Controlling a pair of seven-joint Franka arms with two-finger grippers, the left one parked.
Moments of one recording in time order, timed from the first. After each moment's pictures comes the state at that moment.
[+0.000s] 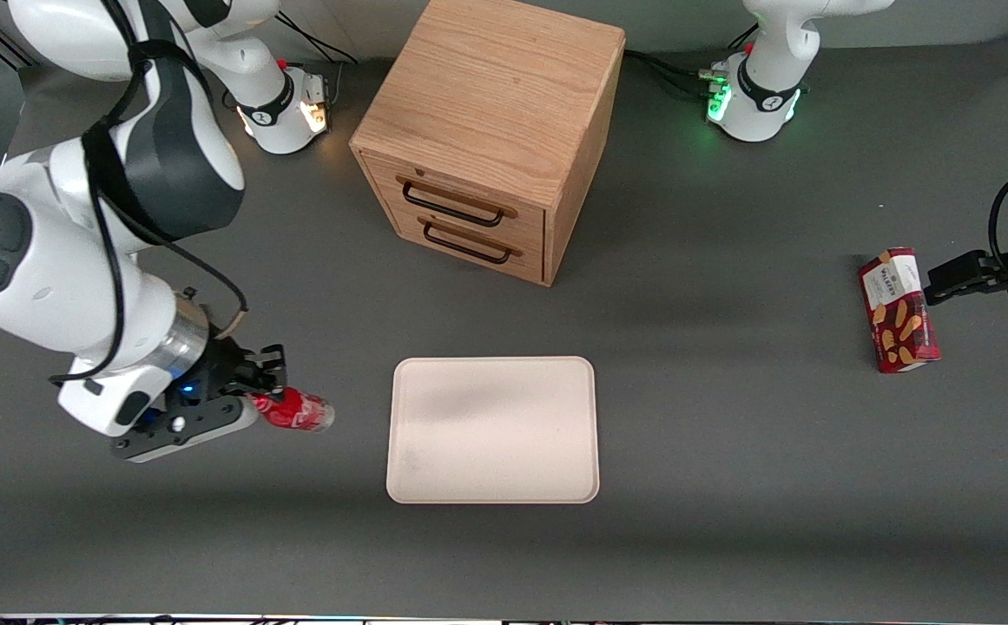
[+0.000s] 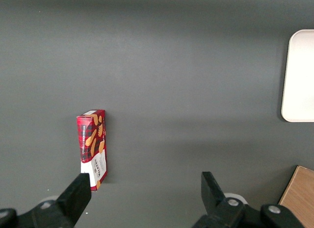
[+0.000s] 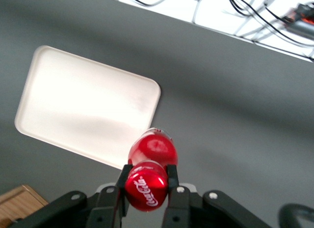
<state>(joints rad) 0.35 0.62 -0.06 -0.91 0.09 1.67 0.00</state>
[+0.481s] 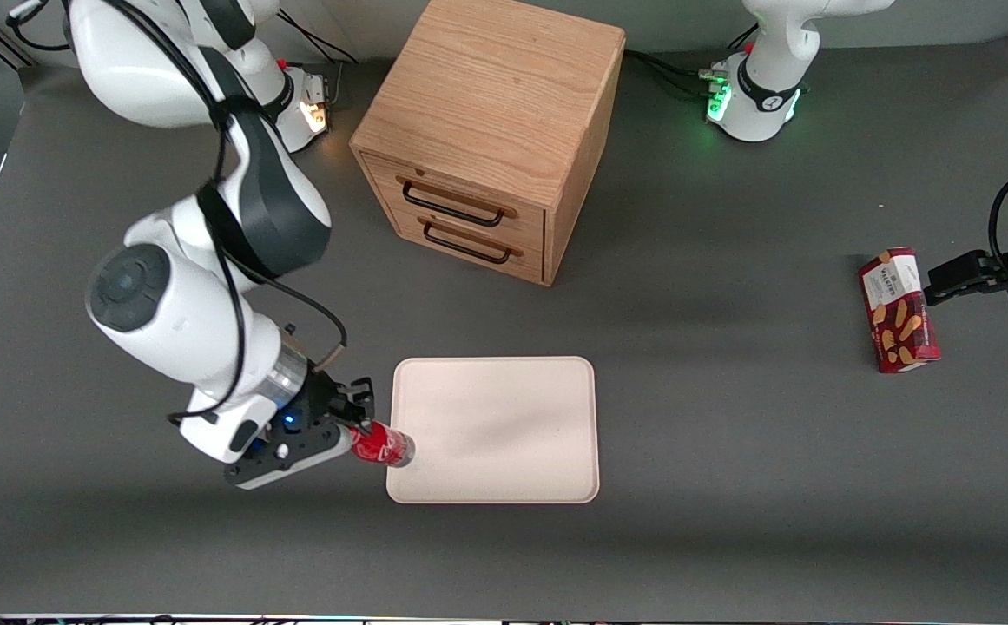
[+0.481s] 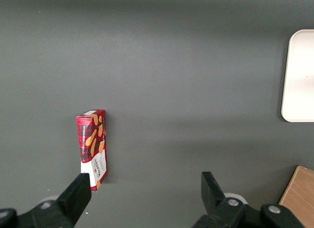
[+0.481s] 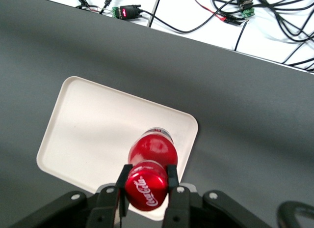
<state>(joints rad) 0.36 0.77 0.03 -0.90 0.09 1.89 0.06</state>
